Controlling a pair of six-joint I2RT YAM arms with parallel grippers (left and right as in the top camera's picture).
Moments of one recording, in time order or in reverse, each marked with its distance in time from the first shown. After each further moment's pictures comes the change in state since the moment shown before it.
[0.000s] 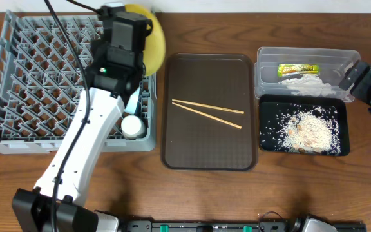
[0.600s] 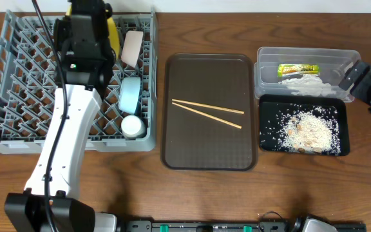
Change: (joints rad) left arm 0.183 0.000 0.000 0.232 -0.008 0.500; right arm 0.000 0.000 0.000 0.000 0.000 0.000
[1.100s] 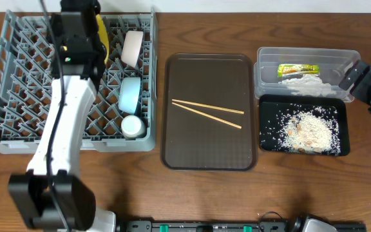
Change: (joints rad) left arm 0.064 0.113 0.000 0.105 0.067 0.194; right arm 0.000 0.000 0.000 0.000 0.000 0.000
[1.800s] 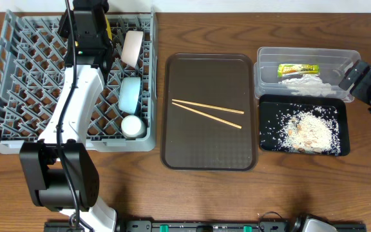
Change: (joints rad) left arm 0.000 0.116 -0.001 0.152 0.008 0.084; right arm 0.000 0.000 0.000 0.000 0.000 0.000
